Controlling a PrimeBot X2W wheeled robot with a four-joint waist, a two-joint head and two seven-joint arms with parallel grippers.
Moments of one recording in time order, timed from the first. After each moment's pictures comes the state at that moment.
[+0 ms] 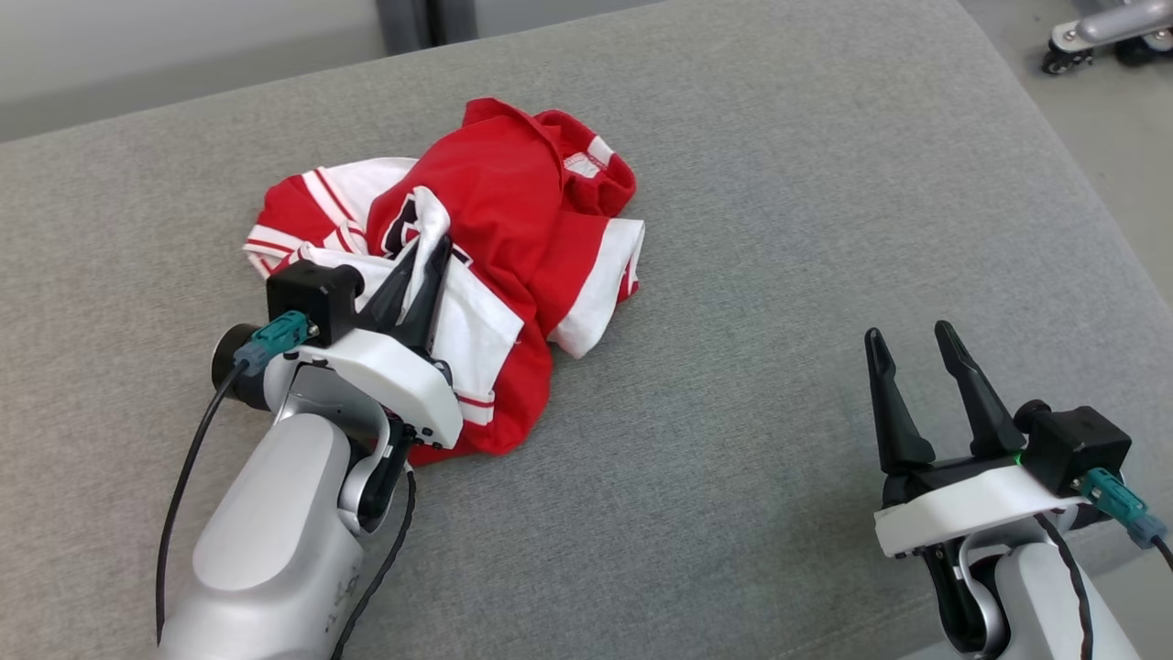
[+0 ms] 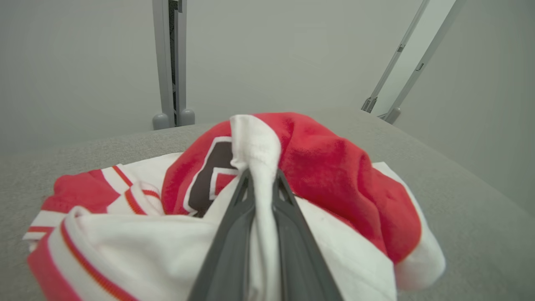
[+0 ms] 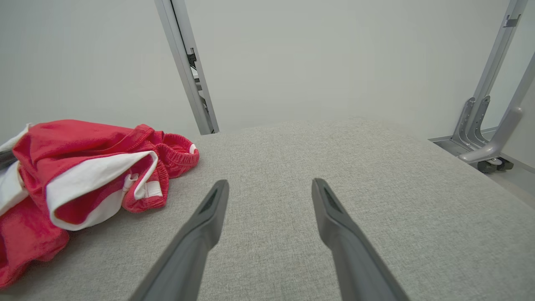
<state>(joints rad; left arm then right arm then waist) -0.57 0.11 -0.36 0.53 -0.42 -0.05 -0.09 -0.25 -0.05 0.11 0.29 0.27 0.13 -0.26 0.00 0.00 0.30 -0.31</state>
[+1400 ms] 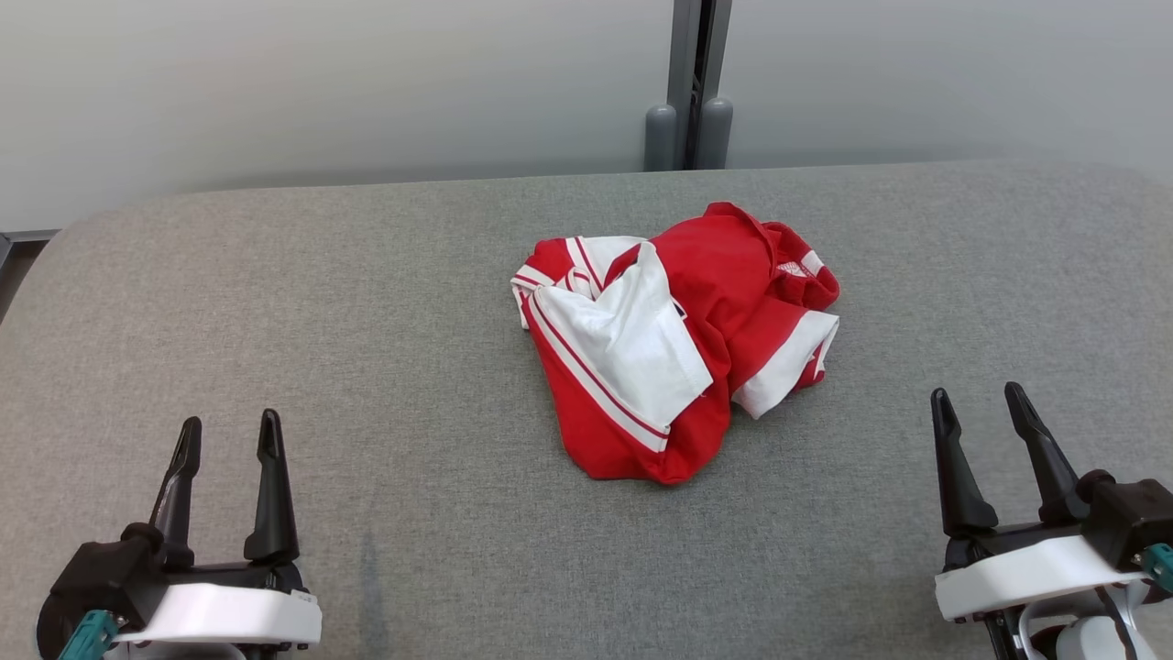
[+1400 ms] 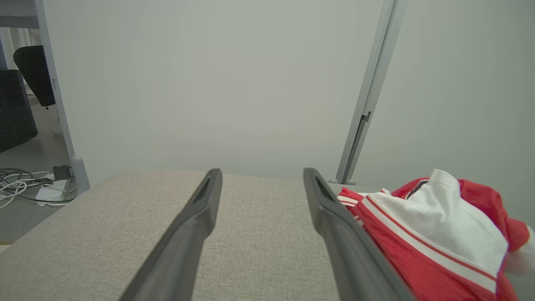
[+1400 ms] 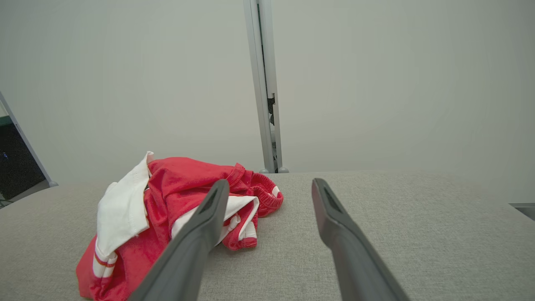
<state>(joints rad) 0.00 0.10 0.03 0.09 -0.29 -0.02 -0.26 -0.09 -0.08 0.02 0.18 0.21 0.13 -0.26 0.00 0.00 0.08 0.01</state>
